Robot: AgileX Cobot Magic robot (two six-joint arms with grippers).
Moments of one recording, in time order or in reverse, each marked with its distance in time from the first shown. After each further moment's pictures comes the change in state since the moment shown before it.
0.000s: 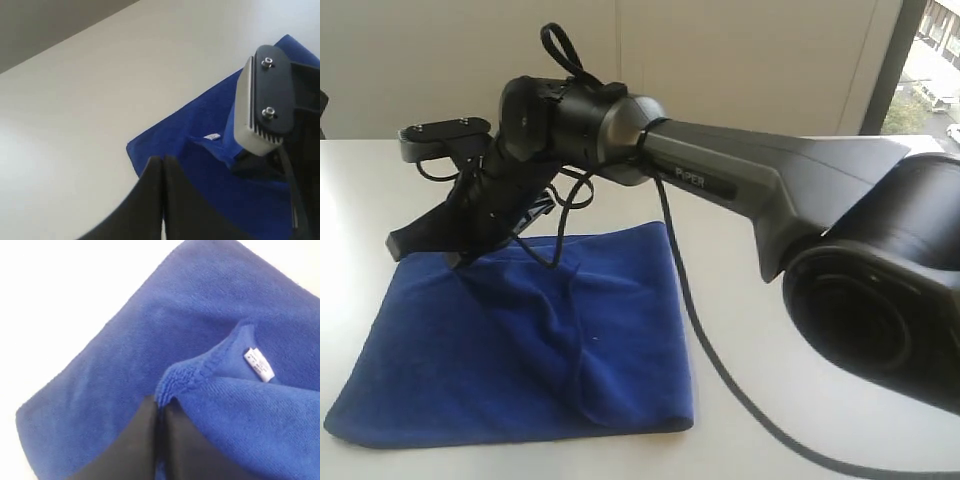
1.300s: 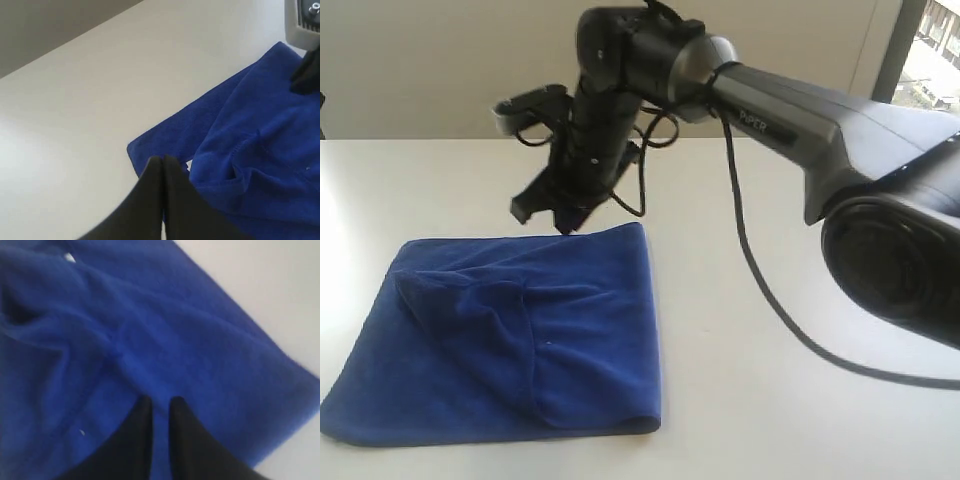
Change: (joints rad) left arm 0.000 0.000 0.000 0.018 -0.011 0.000; right arm -0.161 0.010 -0.129 -0.180 0.334 -0.107
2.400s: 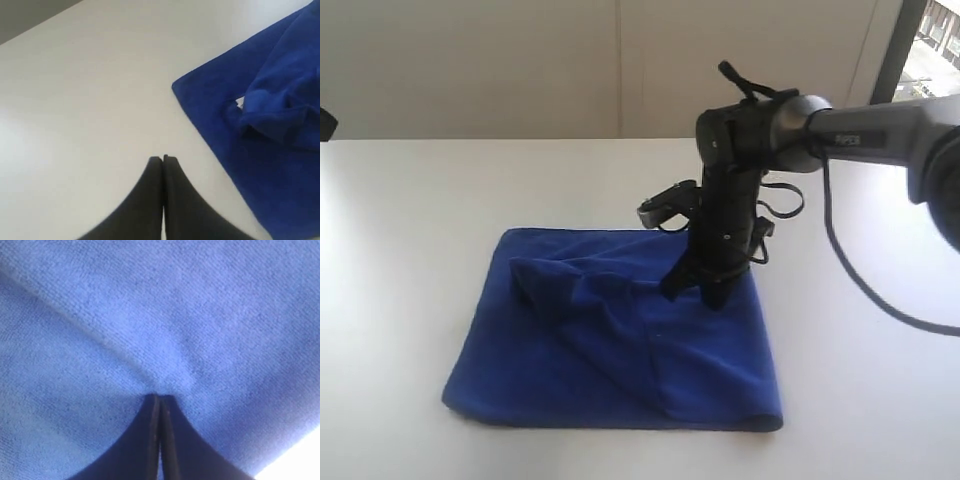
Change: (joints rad) left arm 0.000 0.050 0.000 0.000 0.030 0.000; right arm -0.200 -0.106 0.554 -0.177 -0.102 -0.021
